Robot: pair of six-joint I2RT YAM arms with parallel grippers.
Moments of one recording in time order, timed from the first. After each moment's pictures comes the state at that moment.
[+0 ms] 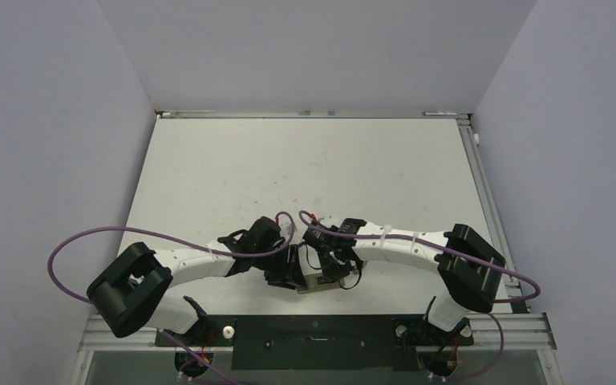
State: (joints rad) left arm -0.80 1.38 0.51 -0.11 0.48 -0.83; right arm 1.06 1.61 1.01 -0.79 0.09 0.77
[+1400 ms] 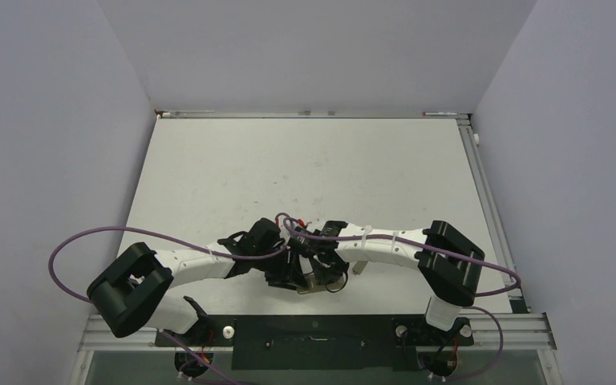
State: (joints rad) left arm -0.80 1.38 0.49 -0.06 0.48 -0.85; right arm 1.13 1.72 1.12 -0.86 0.16 0.76
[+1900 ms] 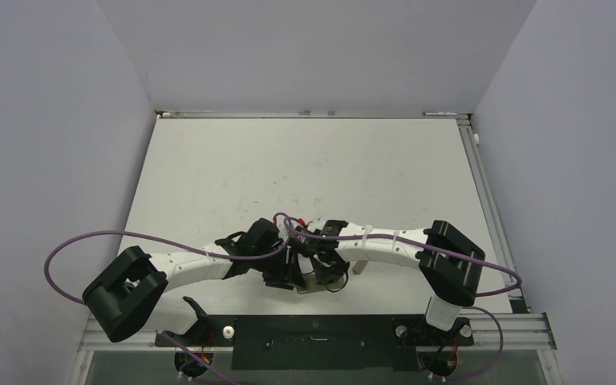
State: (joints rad) left arm -0.80 1.35 0.49 -0.10 0.45 -0.83; right arm 1.12 1.72 1.13 -0.88 0.17 0.76
